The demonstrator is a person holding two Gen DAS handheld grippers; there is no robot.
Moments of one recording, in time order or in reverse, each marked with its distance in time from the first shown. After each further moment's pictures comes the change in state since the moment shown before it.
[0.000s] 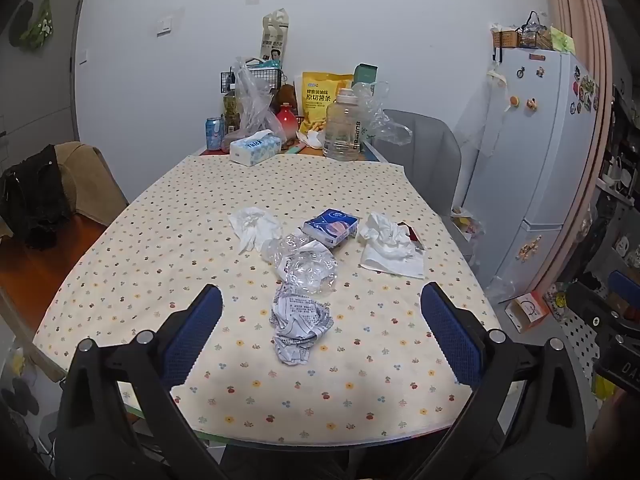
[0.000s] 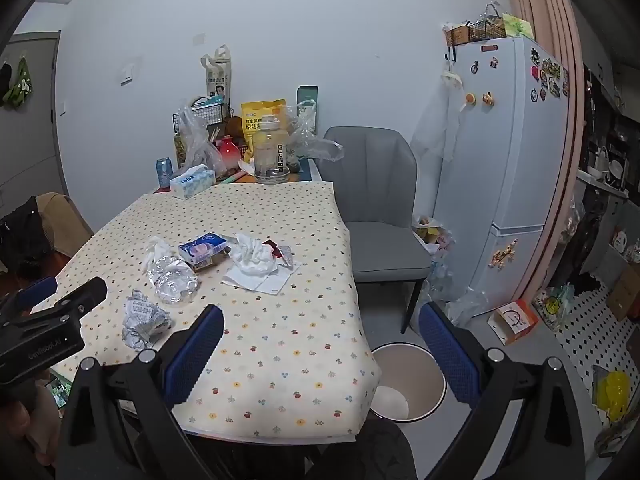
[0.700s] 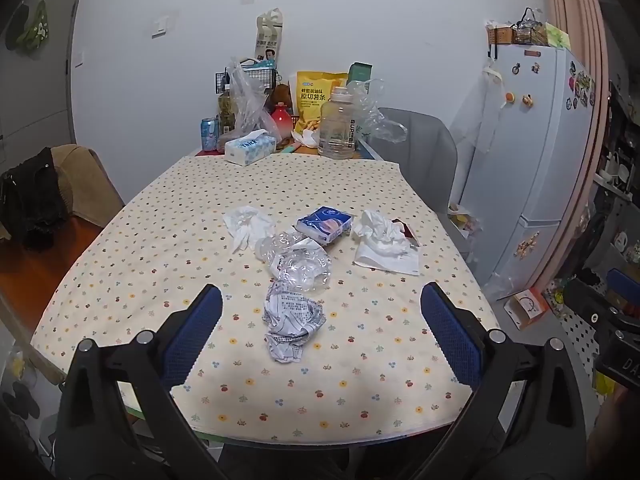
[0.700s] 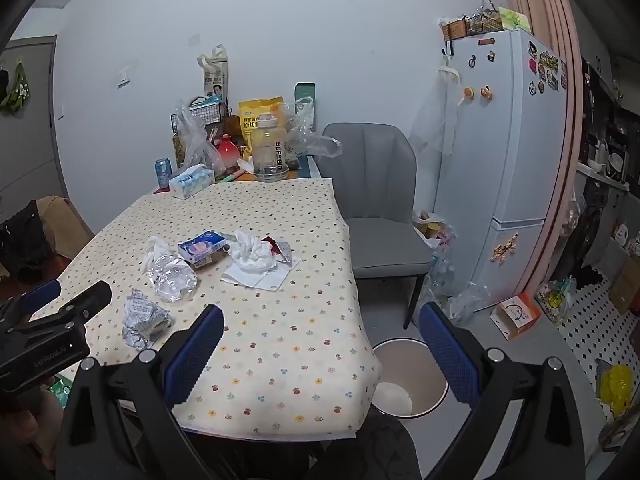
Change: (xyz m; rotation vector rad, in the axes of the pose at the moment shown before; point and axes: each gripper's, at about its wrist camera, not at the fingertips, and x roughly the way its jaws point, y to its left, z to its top) left arm 0.002 -0.010 -0.004 0.022 0.001 0.001; right arm 0.002 -0.003 -0.003 0.016 0.009 0.006
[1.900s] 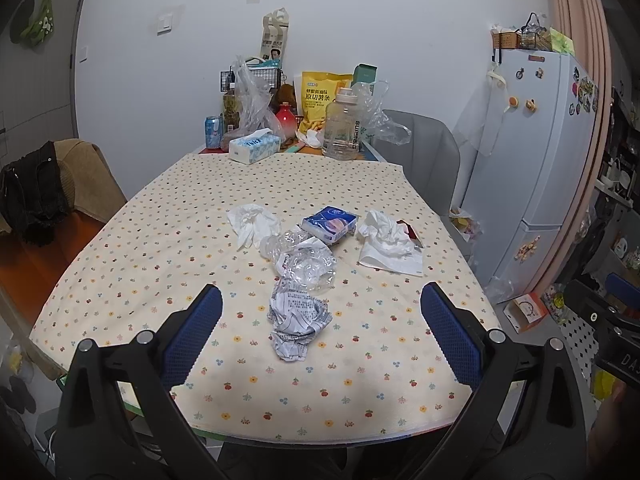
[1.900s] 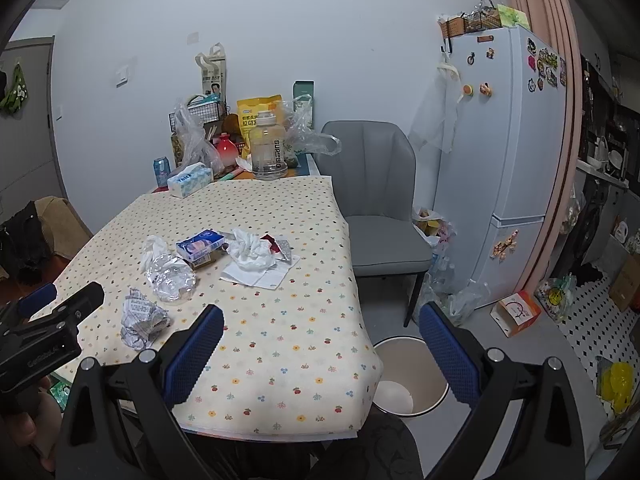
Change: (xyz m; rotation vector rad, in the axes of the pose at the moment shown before) left arm -0.001 0.008 -0.003 -0.017 -0.005 0.003; right arm 0.003 0.000 -0.002 0.010 0.004 -0.005
